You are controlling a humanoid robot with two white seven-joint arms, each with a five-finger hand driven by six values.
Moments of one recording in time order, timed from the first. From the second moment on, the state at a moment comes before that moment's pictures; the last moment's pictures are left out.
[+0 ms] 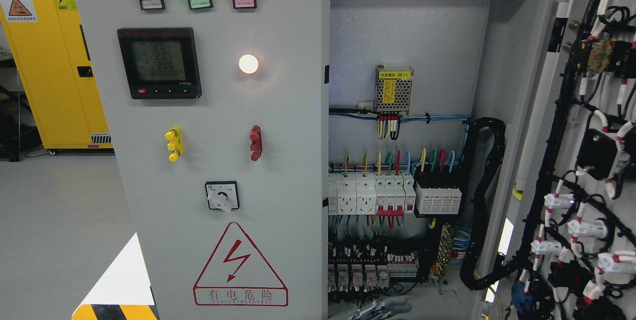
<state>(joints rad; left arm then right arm) -0.27 0.15 -0.47 -1.62 0.66 0.31 -0.45 0.00 -0.04 0.13 -0.08 -0.06 0.06 0.04</state>
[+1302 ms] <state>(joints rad) -0.02 0.09 -0.42 -0.34 0.47 -0.12 -0.46 0.00 -0.02 0.13 -0.08 -0.06 0.06 0.04</state>
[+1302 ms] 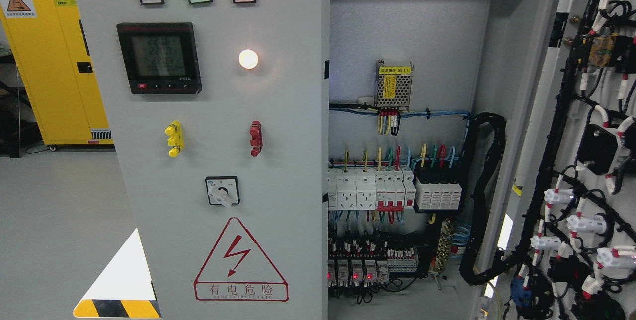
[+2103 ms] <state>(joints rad) 0.00 0.05 -0.42 -0.03 0.47 -0.07 -0.25 0.00 -0.01 0.13 -0.09 -0.06 0.06 0.04</state>
